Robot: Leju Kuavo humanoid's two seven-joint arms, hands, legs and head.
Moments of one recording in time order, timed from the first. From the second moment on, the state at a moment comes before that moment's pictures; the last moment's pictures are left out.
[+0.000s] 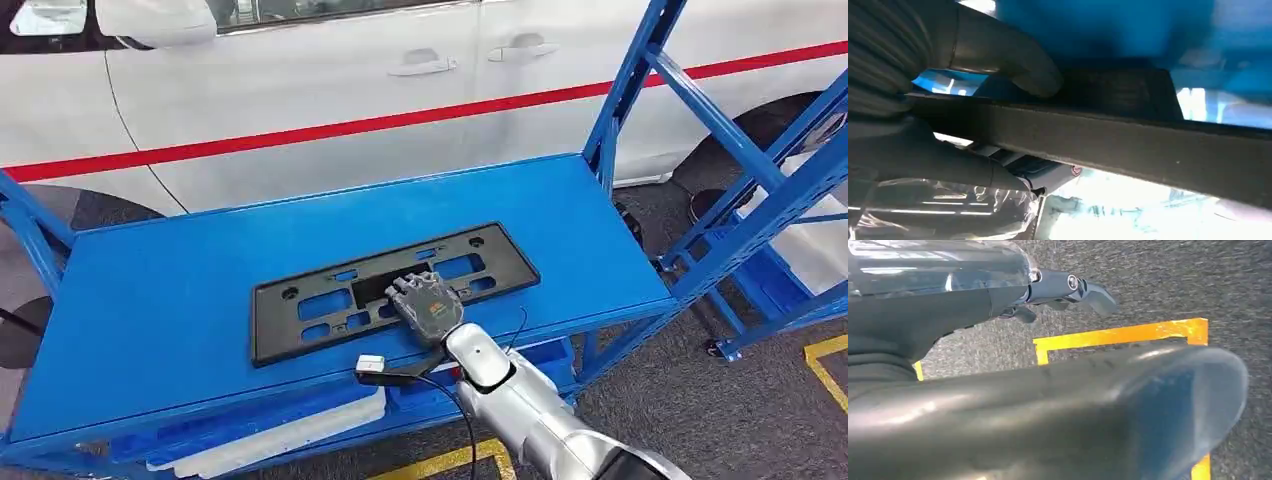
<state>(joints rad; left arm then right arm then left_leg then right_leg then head) -0.07 -0.08 1.19 -0.22 -1.00 0.01 -0.18 -0.60 0.12 0.67 -0.68 1.45 -0.55 0.07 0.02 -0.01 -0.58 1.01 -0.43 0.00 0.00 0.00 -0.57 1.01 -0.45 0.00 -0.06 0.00</state>
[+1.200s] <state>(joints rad) -0.08 -0.06 1.22 -0.22 -0.96 -0.07 -0.31 -0.39 -0.05 0.49 -1.87 -0.25 0.12 -0.61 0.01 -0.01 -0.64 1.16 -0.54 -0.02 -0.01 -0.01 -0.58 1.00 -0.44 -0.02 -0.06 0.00</state>
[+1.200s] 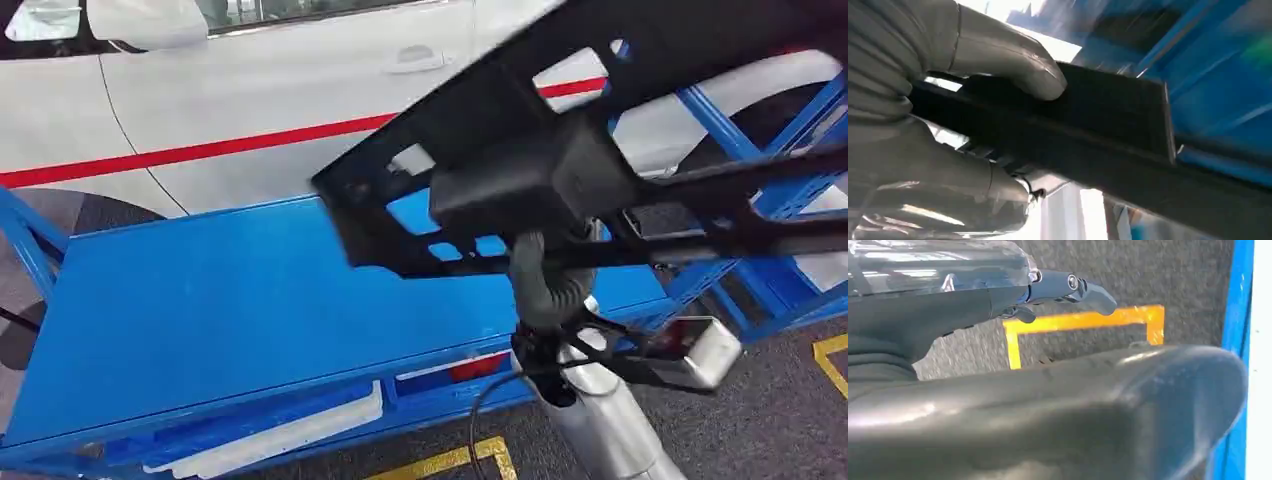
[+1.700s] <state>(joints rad) -0.09 -0.06 1.25 -0.22 -0.97 -0.03 -0.19 -0.36 -0.10 0.54 -1.83 -0.51 0.47 -0.50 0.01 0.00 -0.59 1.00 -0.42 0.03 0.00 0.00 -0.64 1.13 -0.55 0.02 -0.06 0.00</state>
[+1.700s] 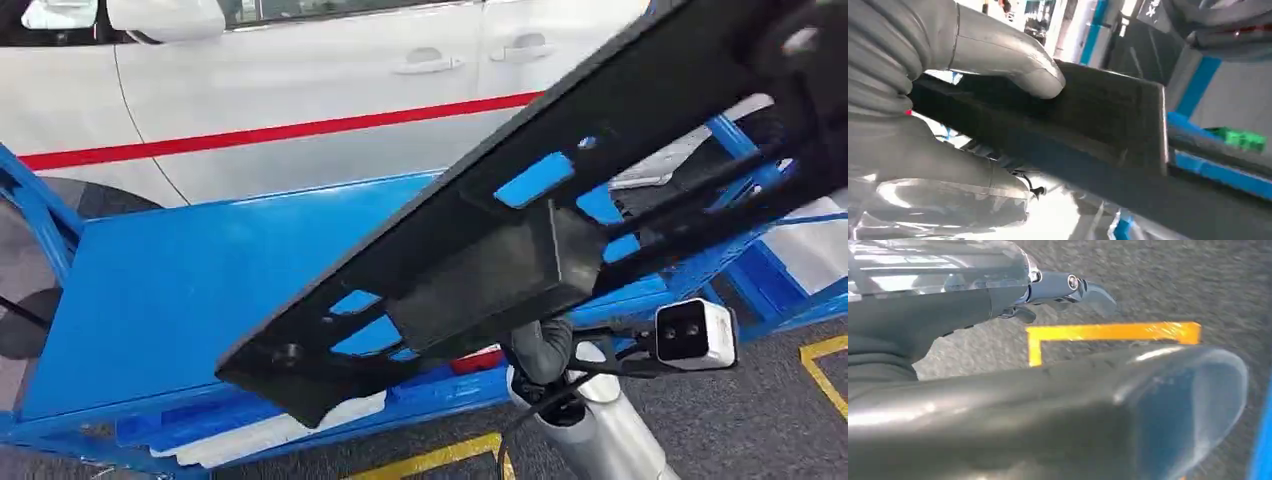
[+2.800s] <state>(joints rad) -0.07 -0.07 1.27 -0.22 -0.96 -0.02 -0.05 -0.20 -0.25 0.49 -1.78 -0.46 0.62 -0.58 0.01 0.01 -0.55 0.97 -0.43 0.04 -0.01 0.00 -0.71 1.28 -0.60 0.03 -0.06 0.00</state>
